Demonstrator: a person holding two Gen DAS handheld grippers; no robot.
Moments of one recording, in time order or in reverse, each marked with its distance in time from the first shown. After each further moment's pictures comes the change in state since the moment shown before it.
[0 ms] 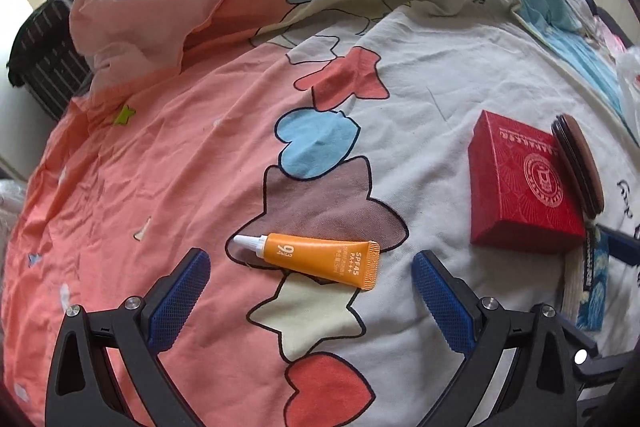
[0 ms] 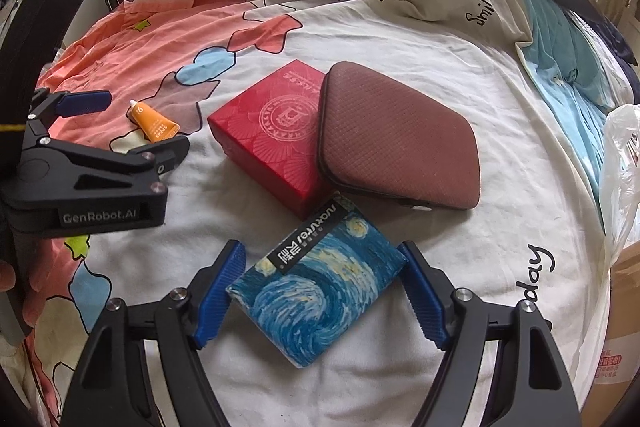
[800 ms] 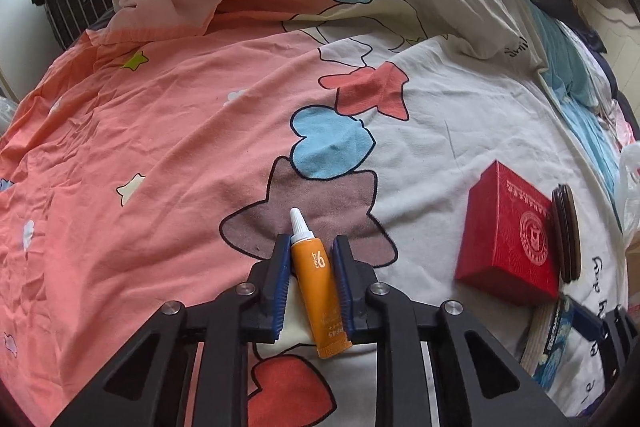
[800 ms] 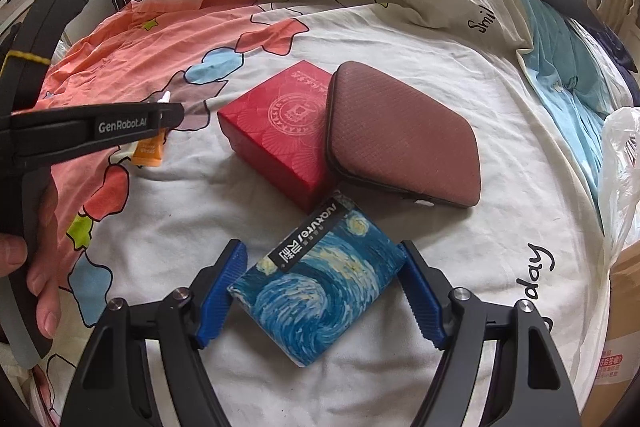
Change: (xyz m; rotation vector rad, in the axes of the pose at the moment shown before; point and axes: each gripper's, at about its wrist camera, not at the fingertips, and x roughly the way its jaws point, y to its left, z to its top) left arm -0.004 0.011 -0.003 -0.198 -0.006 -0.070; right arm -0.003 0.002 -0.006 -0.018 -0.028 0.006
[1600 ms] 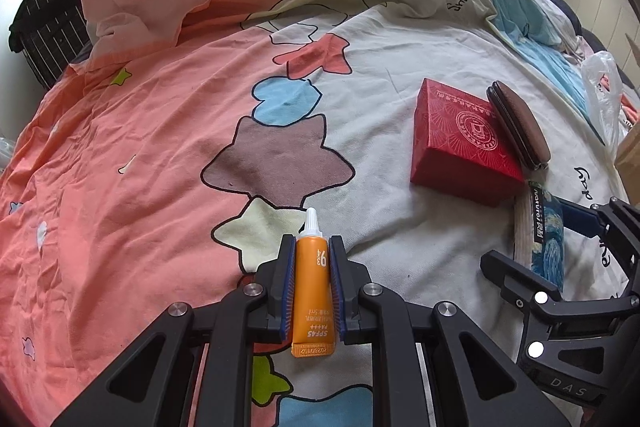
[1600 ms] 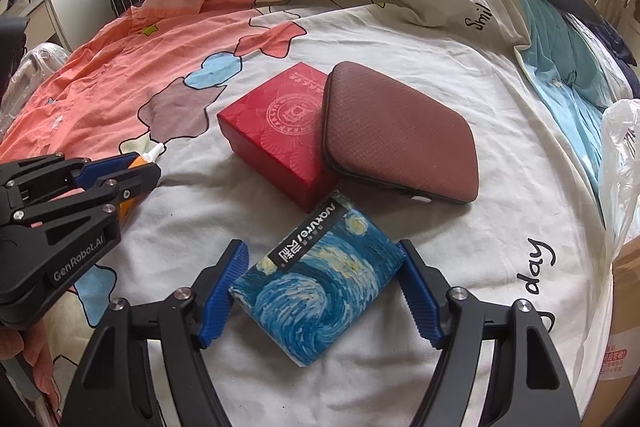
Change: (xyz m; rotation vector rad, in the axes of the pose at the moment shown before) left arm -0.028 -0.021 -0.037 0.149 -0.006 -0.019; right arm -0.003 -0.003 0.000 0.029 -0.011 0.016
